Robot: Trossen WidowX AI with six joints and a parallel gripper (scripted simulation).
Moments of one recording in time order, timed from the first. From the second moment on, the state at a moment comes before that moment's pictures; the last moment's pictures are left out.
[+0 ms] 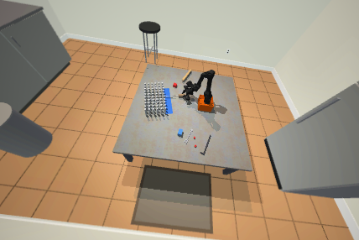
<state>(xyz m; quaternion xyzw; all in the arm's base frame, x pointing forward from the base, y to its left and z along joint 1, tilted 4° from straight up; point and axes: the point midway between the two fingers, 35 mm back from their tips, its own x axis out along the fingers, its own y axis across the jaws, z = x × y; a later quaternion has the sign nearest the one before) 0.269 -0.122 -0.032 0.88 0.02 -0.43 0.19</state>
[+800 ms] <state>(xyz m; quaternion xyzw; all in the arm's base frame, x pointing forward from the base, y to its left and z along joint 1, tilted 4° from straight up) 0.255 -0.126 -0.020 0.88 0.02 -0.43 0.19</state>
